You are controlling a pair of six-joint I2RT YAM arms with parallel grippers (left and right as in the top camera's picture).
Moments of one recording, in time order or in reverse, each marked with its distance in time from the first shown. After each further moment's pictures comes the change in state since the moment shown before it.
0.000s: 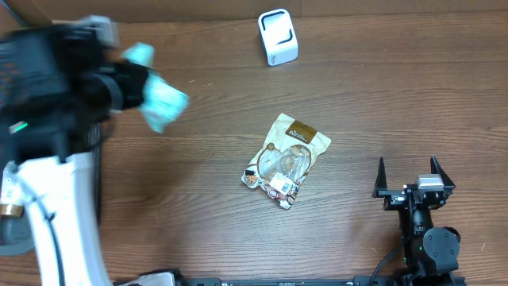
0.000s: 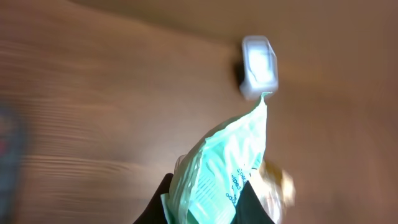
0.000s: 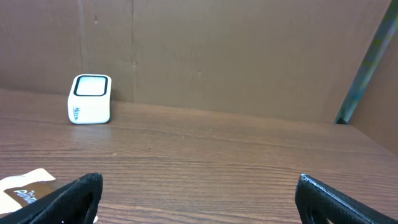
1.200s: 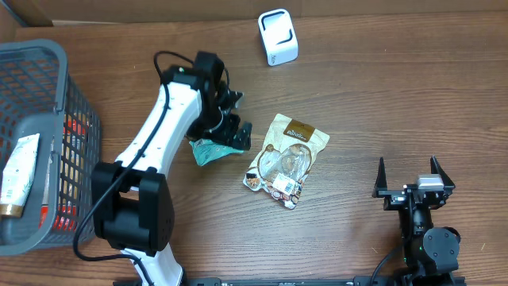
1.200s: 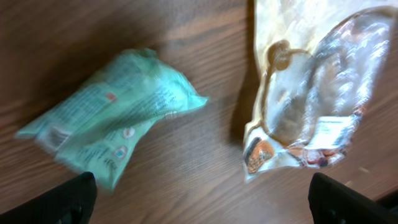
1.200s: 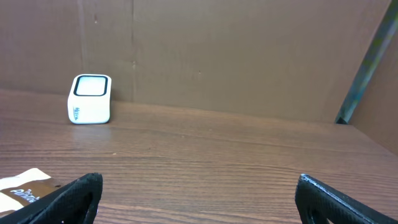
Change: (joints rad) left arm -0.352 0.467 -0.267 -0.008 -0.084 0.271; right arm 0.000 0.000 0.000 0.000 0.000 0.001
